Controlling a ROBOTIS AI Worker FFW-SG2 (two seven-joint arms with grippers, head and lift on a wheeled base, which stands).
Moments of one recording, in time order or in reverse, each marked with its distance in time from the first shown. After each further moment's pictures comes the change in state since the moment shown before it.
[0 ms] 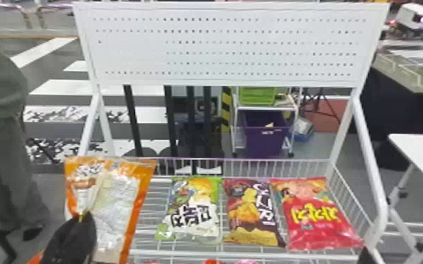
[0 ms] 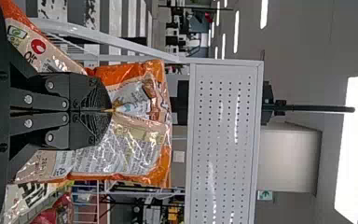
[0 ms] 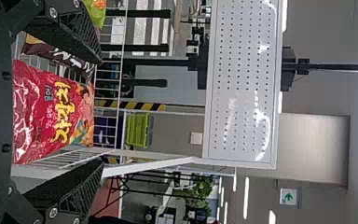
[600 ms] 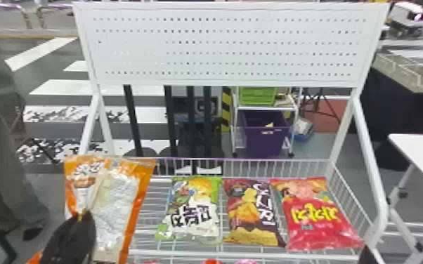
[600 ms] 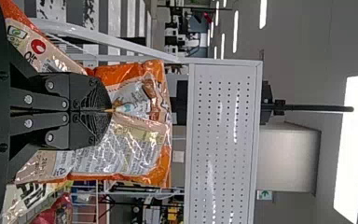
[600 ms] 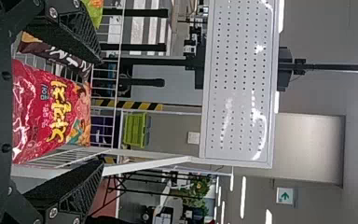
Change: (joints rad) left arm -0.002 0.003 0.002 0.000 0.000 0.000 0.002; right arm -0.002 -0.001 -0.002 0.004 -0.002 -0.013 -0.003
